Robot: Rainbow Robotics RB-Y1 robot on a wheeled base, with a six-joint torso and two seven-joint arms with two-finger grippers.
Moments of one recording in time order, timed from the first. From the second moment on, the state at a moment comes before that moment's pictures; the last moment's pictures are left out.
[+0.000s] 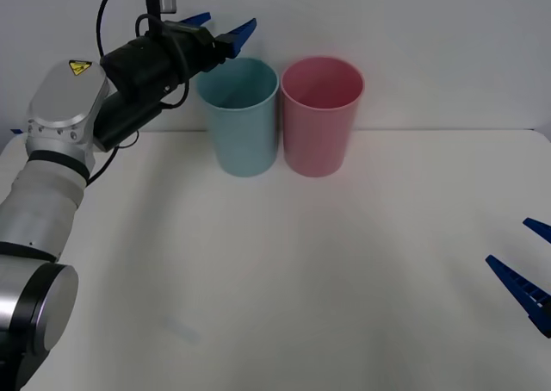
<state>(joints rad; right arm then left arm) 0.35 -0.40 -0.52 -1.66 0.96 -1.22 0.00 -0.86 0.33 0.03 -0.98 -1.42 -0.56 0.38</state>
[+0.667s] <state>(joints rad) 0.35 -0.40 -0.52 -1.66 0.96 -1.22 0.00 -0.61 0.47 0.06 -1.20 -1.18 -0.63 0.32</state>
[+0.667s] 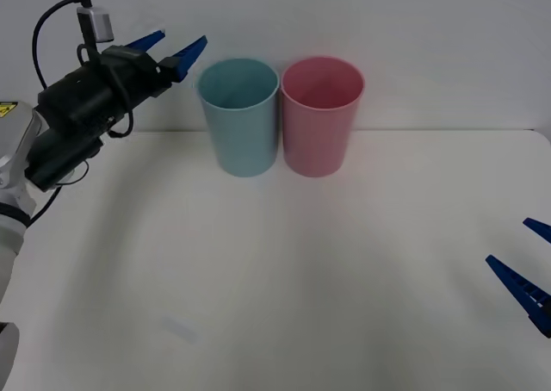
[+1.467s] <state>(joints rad) 0.35 -0.40 -0.52 -1.66 0.96 -1.22 0.00 -0.26 0.49 0.48 -1.34 -1.22 -1.06 0.12</state>
